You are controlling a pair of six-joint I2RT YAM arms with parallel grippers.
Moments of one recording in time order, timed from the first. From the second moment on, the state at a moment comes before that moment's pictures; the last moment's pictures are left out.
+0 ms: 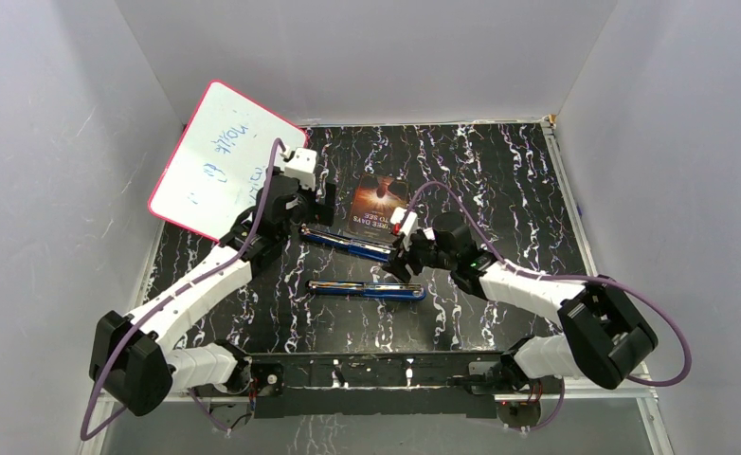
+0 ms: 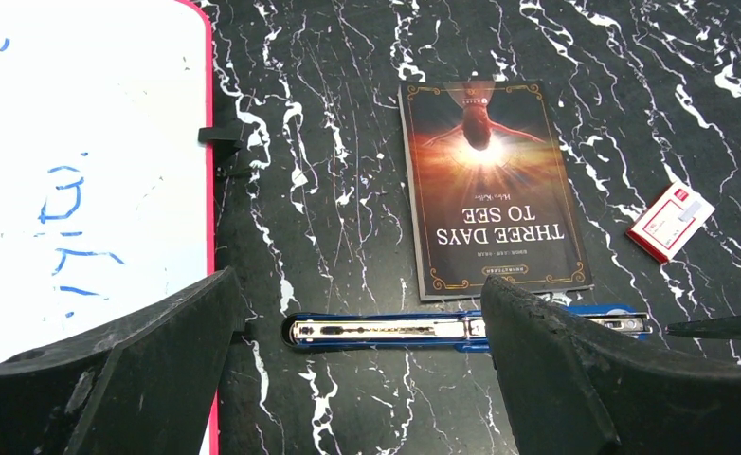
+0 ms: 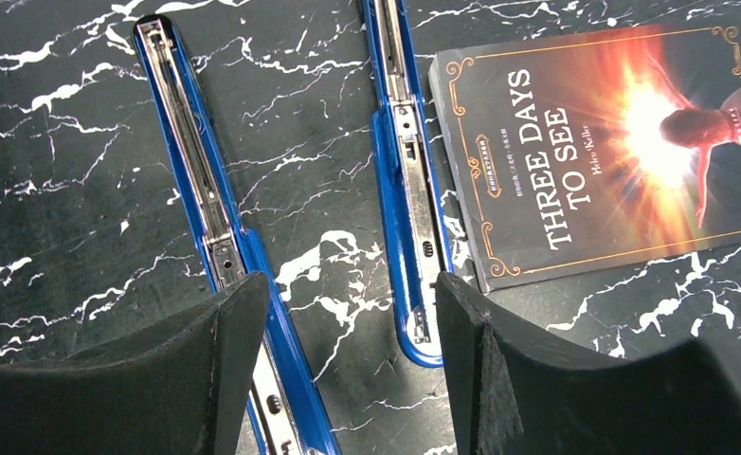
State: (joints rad) left arm -0.57 1.19 0.90 -0.08 -0.26 -0.06; right arm 0.69 1.31 0.58 0.28 -0.42 -0.25
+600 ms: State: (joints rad) left arm -0.57 1.21 0.90 -0.09 -0.26 -0.05; right arm 0.70 1.38 0.59 0.21 -0.50 -0.35
